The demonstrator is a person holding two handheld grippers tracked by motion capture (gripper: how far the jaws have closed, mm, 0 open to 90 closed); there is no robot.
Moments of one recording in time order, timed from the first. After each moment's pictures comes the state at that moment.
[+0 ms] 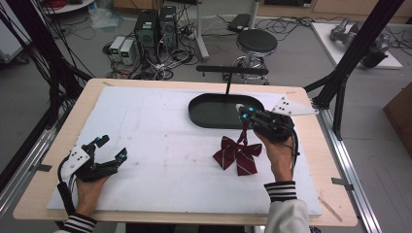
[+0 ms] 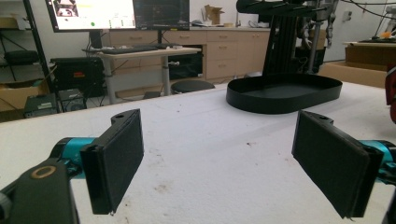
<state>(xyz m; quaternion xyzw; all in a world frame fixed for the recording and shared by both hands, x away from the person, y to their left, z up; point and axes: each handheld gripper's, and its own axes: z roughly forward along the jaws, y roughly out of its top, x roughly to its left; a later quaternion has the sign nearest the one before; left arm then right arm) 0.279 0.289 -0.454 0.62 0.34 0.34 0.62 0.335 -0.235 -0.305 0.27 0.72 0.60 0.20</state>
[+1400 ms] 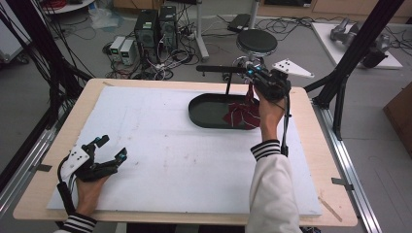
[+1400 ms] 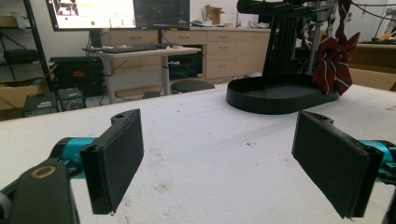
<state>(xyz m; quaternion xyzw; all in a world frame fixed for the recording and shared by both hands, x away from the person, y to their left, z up) 0.279 0.290 -0.454 0.62 0.34 0.34 0.62 0.429 -0.232 -0.276 0.36 0.64 0.60 0.30</state>
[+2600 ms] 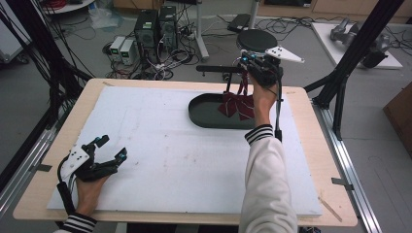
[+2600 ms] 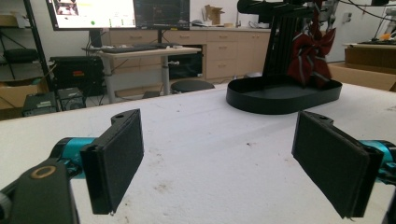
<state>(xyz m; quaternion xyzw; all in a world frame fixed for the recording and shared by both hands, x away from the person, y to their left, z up) 0.279 0.290 -0.454 0.62 0.34 0.34 0.62 0.475 -0.221 -0.270 0.37 0.63 0.61 0.30</state>
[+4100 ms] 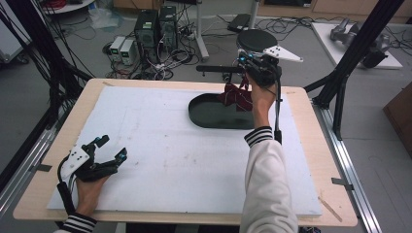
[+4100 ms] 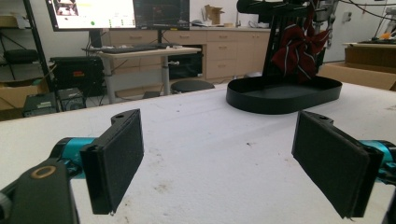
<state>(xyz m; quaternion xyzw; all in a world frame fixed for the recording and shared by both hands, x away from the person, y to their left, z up) 0.279 0.289 -0.454 0.62 0.34 0.34 0.62 0.468 -0.214 -0.263 0.36 0.64 0.61 0.30</state>
